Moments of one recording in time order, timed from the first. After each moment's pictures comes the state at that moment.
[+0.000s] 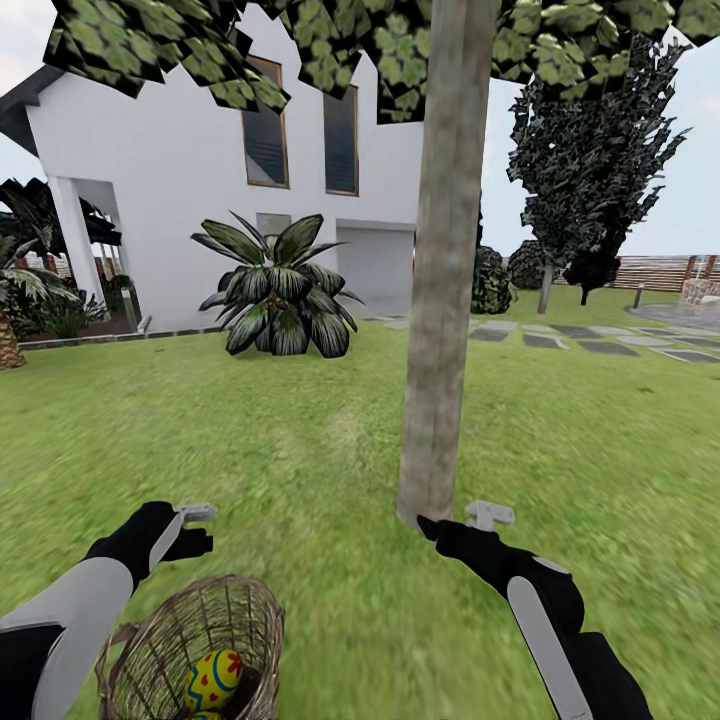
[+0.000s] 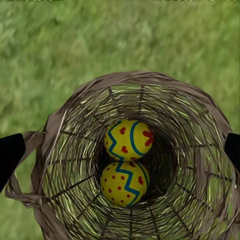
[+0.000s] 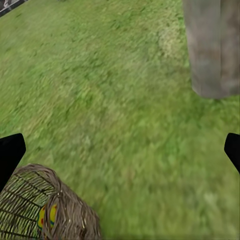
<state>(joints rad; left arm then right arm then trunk) -0.88 0.19 0.07 -0.33 -0.01 0.68 0.01 -0.26 -0.01 0.12 -1.58 -0.51 0.72 -0.14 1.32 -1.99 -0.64</state>
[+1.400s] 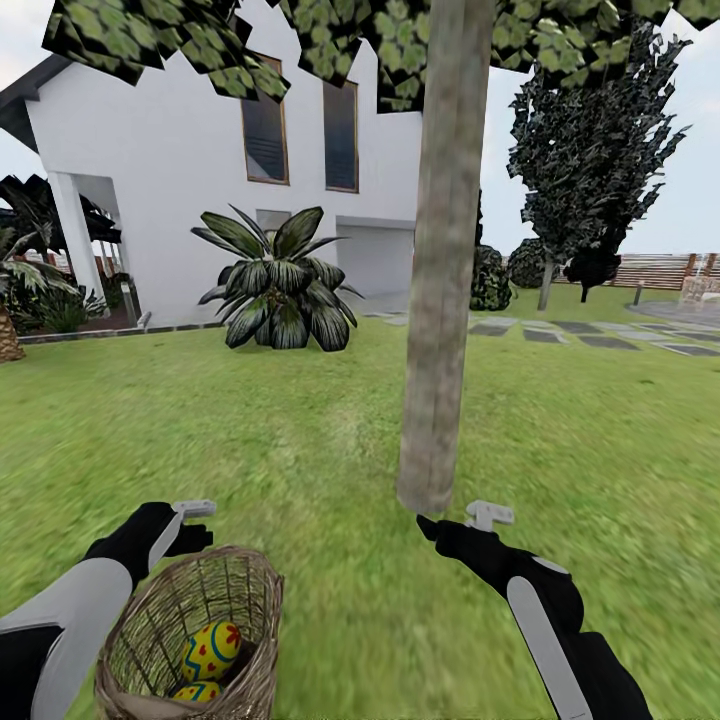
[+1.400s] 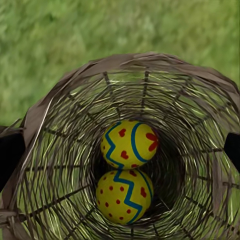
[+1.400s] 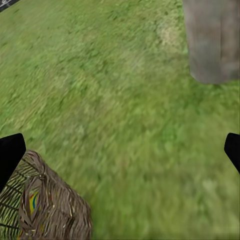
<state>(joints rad) -0.87 0.19 0.08 -0.33 -0.01 0.63 0.01 -0.26 -0.01 0.12 -1.58 -0.51 0.72 -0.14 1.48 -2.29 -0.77</state>
